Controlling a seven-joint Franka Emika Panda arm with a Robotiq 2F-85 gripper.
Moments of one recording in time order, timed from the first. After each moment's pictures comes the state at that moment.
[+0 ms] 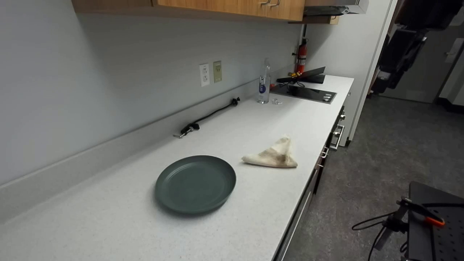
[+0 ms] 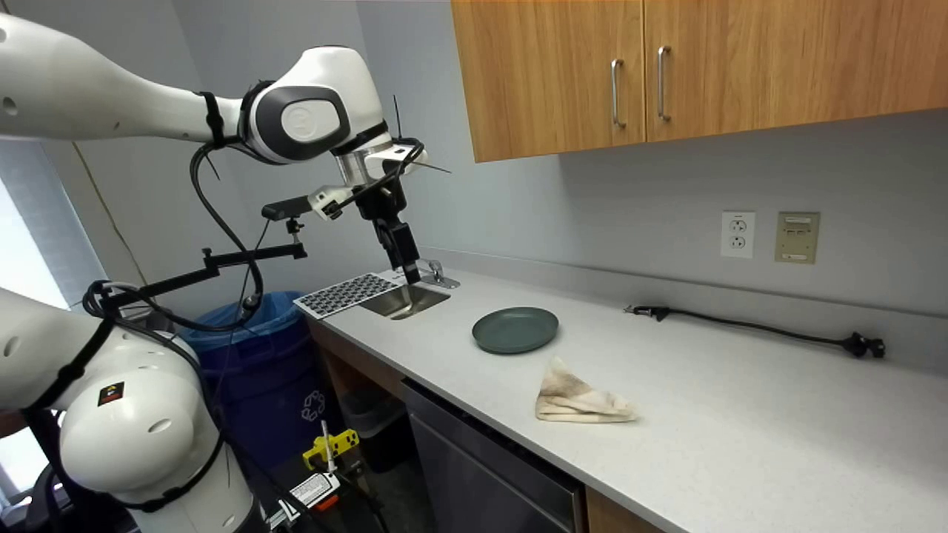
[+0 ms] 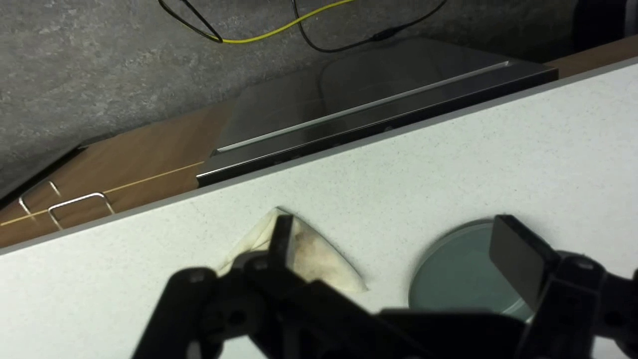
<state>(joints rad) 0.00 -0.71 0.09 -2.54 0.11 1.98 0.21</state>
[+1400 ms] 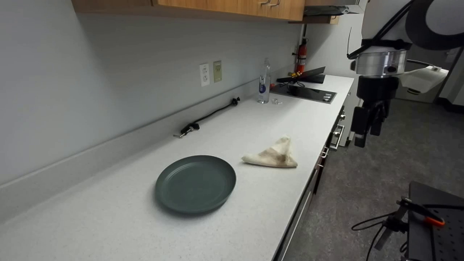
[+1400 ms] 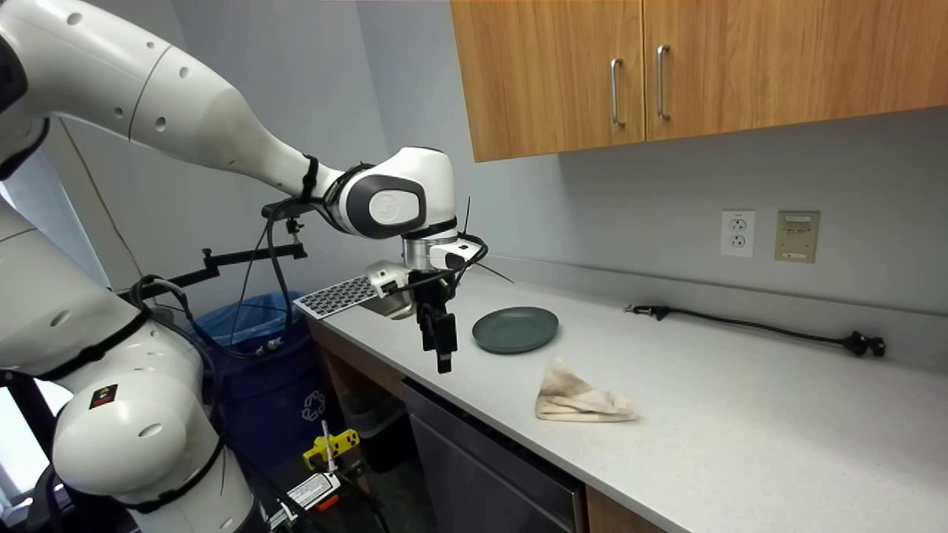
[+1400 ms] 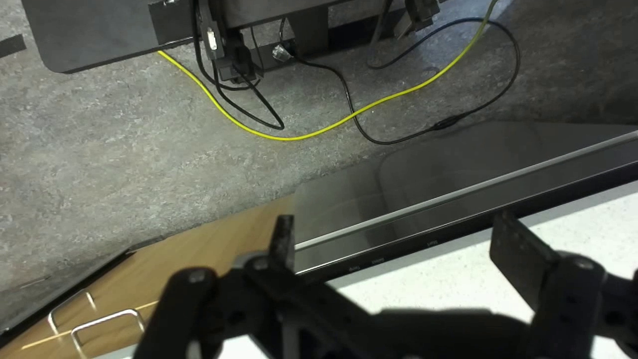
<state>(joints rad) -0.06 -0.36 0.03 -2.59 0.01 2.09 0.20</state>
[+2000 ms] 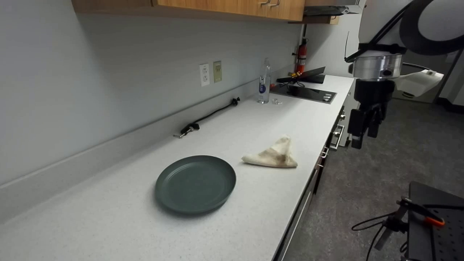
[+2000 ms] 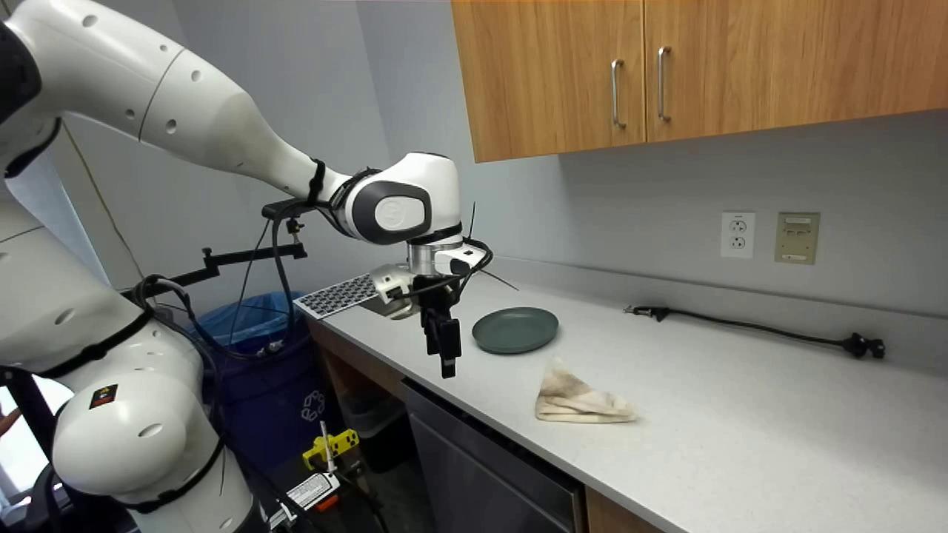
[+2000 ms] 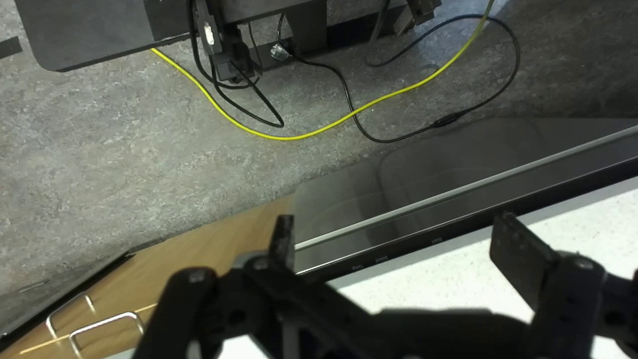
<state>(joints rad) -0.06 -0.33 0.02 -2.59 0.01 2.12 0.21</state>
